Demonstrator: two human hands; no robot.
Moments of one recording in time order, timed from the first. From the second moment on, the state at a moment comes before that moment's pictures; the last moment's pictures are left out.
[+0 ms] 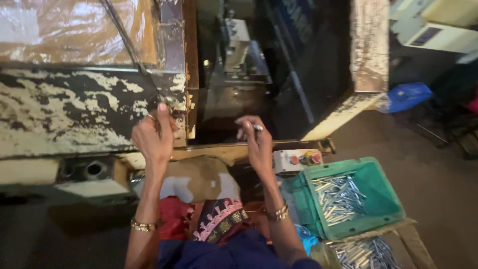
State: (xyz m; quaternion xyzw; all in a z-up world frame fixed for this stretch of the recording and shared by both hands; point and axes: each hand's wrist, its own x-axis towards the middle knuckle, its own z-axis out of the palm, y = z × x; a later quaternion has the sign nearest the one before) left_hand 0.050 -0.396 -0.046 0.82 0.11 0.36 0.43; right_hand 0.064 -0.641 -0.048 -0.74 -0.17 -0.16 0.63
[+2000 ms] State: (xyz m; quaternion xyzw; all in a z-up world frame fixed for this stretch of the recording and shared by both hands) left_hand 0.119 -0.383 -0.011 0.87 -0.02 0.48 0.12; right_hand 0.627 -0.436 -0.151 -0.51 0.01 -0.12 0.85
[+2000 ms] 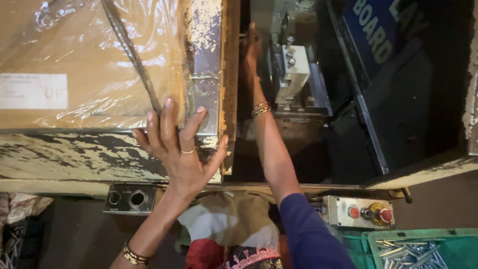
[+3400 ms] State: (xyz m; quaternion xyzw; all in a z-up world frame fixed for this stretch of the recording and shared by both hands) left_hand 0.013 -0.100 -0.305 0.97 0.16 0.16 0.08; right_hand 0.496 -0.537 -0.154 -0.44 -0.29 0.27 0.81
